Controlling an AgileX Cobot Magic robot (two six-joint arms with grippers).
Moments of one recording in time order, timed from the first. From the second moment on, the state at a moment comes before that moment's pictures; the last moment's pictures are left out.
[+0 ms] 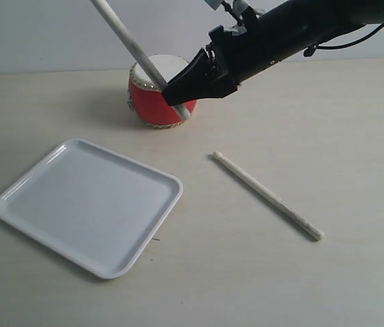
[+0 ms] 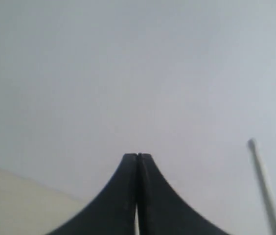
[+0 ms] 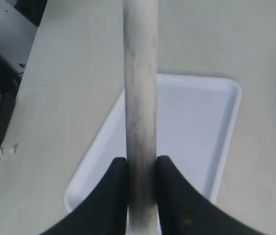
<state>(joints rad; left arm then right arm) 0.08 0.00 0.00 0.34 -0.22 -0.77 0.31 2.04 -1.51 1.19 1.22 -1.55</state>
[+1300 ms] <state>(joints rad) -0.08 1.66 -0.58 0.88 -1.20 -0.88 0.31 2.04 -1.43 1.42 1.22 -1.63</state>
